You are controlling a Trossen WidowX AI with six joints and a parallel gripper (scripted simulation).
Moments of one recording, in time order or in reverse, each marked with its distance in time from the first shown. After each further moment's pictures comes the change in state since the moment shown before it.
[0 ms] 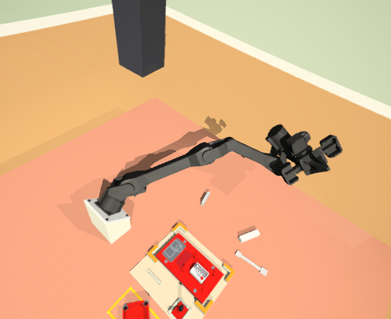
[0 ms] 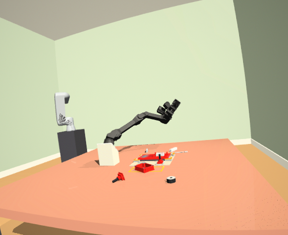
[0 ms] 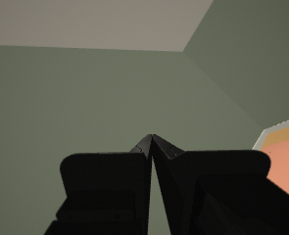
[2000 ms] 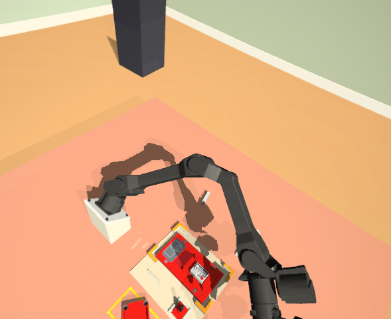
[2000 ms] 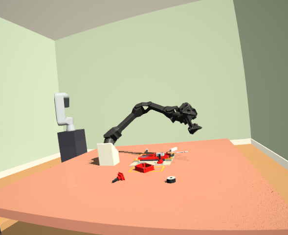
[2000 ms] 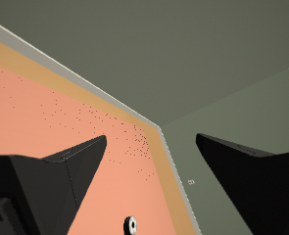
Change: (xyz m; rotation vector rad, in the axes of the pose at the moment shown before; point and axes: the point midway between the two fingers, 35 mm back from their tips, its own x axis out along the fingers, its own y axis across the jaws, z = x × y) arm 0.297 -0.377 -0.127 -1.635 0.814 0.110
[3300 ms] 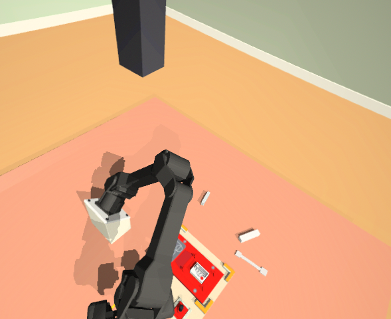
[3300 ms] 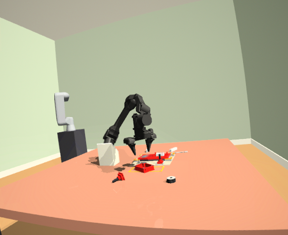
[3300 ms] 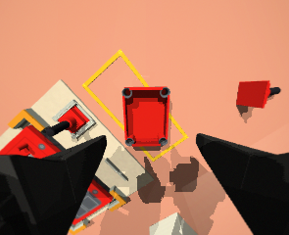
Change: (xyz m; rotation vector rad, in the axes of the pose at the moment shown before) arm -0.107 -0.024 -0.314 0.721 1.176 0.809
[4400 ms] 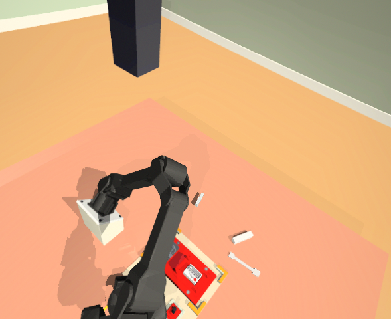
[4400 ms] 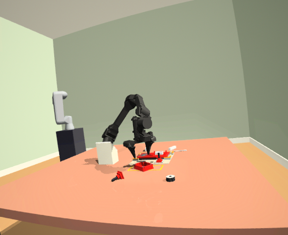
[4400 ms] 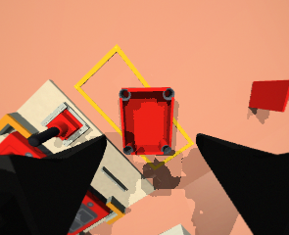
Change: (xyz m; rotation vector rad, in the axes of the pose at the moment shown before) arm 0.024 0.001 0.001 0.003 0.002 0.002
